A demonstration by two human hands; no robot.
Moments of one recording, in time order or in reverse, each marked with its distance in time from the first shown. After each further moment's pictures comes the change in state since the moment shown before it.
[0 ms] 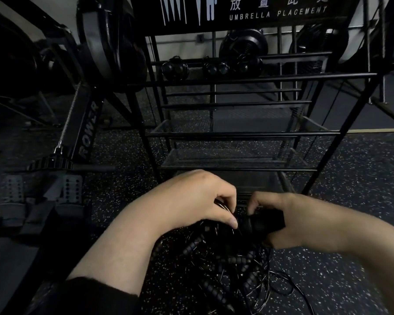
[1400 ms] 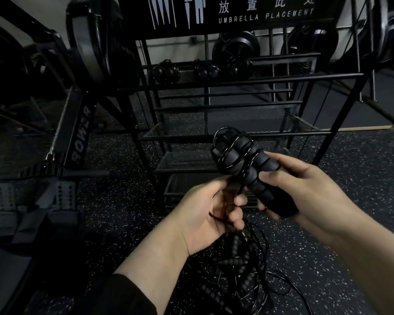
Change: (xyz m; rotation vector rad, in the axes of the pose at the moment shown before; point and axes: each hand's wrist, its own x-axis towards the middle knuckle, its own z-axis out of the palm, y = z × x) left_hand 0.028 0.016 0.054 -1.681 0.051 -0.353; right_hand 0.009 0.004 0.004 1.068 0.498 -0.134
